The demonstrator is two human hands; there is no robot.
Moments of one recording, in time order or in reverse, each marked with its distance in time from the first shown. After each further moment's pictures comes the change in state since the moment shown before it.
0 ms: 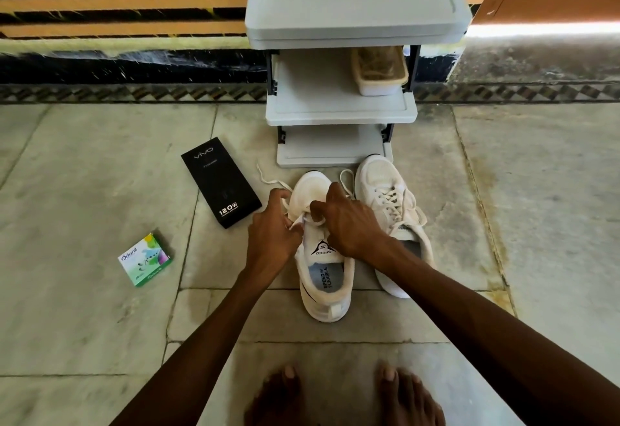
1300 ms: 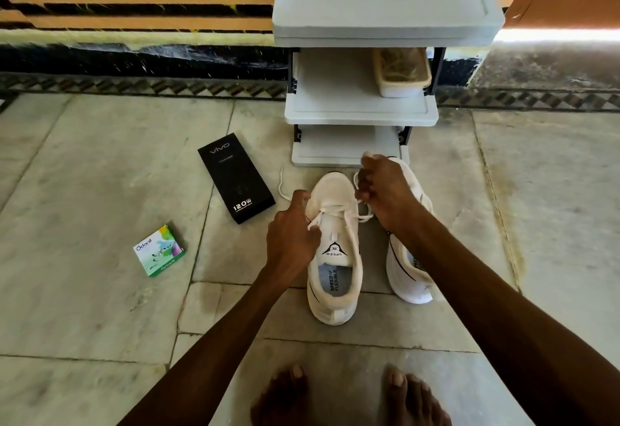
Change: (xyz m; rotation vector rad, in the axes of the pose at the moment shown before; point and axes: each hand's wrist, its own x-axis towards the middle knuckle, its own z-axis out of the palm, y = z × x) left_hand -0.003 0.007 0.006 0.133 -0.007 0.002; right_hand 0.034 0.015 -0.035 1.588 0.270 0.615
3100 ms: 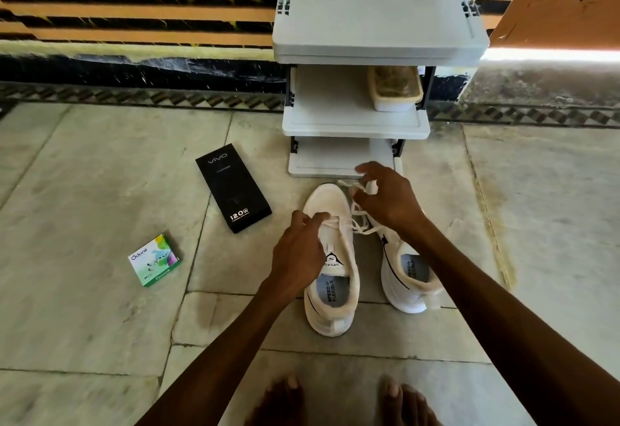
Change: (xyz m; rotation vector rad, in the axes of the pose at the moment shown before) left_hand -0.009 0.007 0.007 0.164 -0.129 0.102; right_hand -0.010 -0.002 -0.026 -0.946 0.000 -0.470
